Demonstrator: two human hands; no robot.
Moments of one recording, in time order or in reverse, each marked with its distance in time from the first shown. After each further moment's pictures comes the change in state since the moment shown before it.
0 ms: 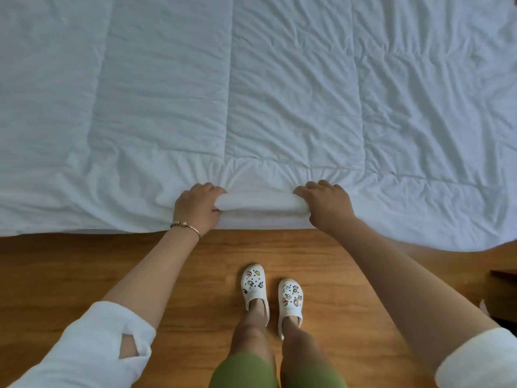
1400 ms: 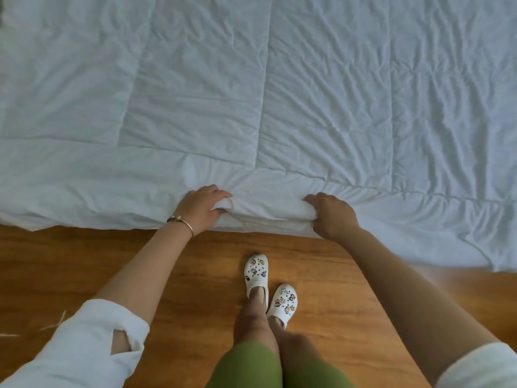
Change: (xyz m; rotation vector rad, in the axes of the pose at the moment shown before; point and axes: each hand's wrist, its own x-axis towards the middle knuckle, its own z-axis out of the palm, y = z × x) left_hand -0.050 -0.366 -0.076 -0.147 -0.106 0.079; right_hand 0.116 -0.337 -0.012 0.213 -0.164 0.082
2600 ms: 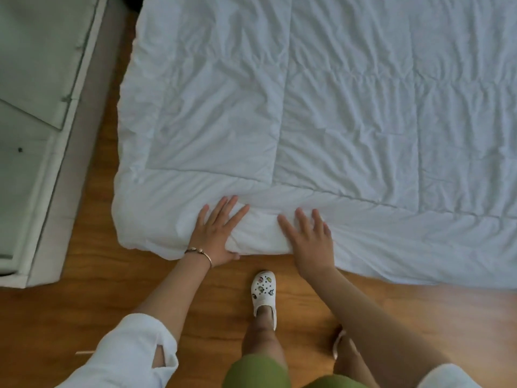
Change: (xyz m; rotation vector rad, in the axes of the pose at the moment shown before) left_hand -0.088 -0.321 -0.065 0.342 -0.064 -0.014; right_hand 0.074 -0.386 0.093 -0.200 0.085 -0.064
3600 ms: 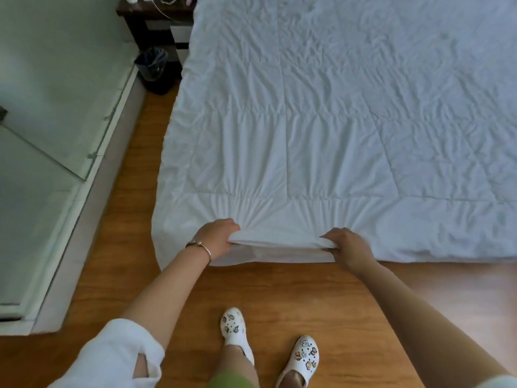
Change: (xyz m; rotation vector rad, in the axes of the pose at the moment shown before) left_hand -0.100 -0.027 -0.095 -0.236 0.063 0.115; right_hand -0.104 0.009 -0.053 0.404 0.163 0.093
